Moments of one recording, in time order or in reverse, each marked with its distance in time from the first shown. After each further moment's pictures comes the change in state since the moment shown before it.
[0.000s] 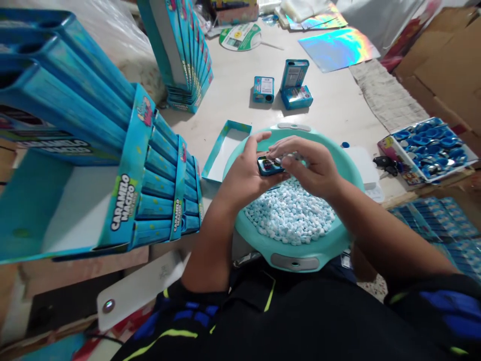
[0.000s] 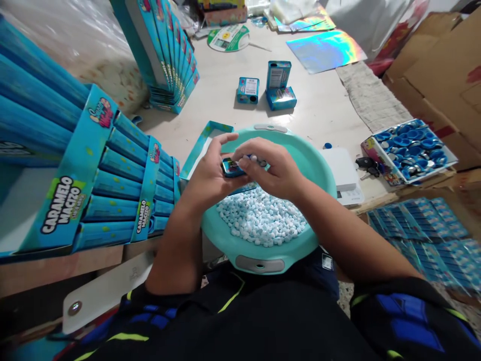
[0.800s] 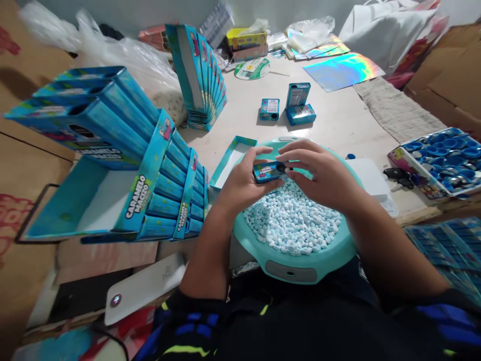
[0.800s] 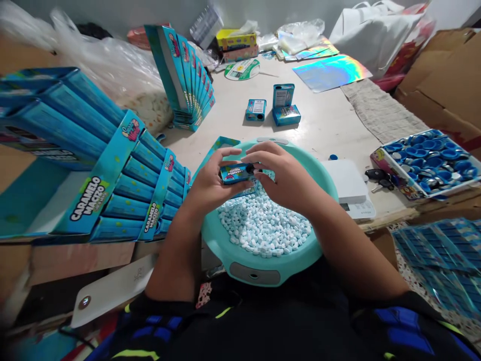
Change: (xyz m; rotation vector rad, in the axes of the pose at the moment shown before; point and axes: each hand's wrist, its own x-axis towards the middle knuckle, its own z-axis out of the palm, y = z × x) left_hand -0.001 -0.003 0.000 0.035 0.052 0.110; right_hand -0.010 0.001 -0.028 -0.390 -0.086 -0.318
